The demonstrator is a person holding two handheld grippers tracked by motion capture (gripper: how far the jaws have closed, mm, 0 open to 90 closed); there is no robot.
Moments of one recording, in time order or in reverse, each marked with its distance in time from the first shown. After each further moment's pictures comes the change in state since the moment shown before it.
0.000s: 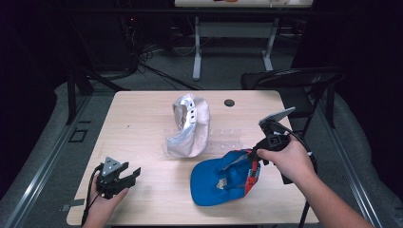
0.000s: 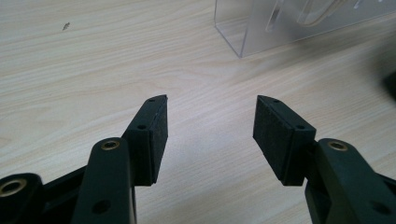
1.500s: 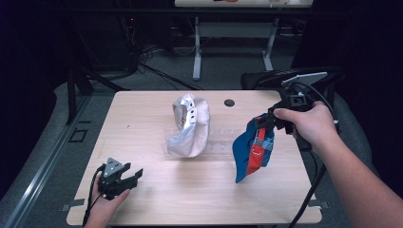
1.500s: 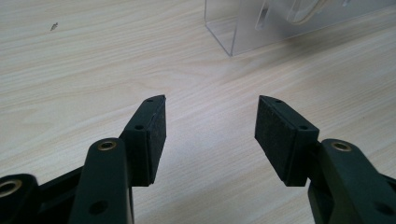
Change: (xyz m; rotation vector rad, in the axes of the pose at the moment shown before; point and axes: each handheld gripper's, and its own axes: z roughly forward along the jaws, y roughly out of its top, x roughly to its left) left arm -0.004 -0.001 0.001 0.013 -0.026 0.012; right arm 0.000 0.037 -0.094 -0.054 0.232 0.193
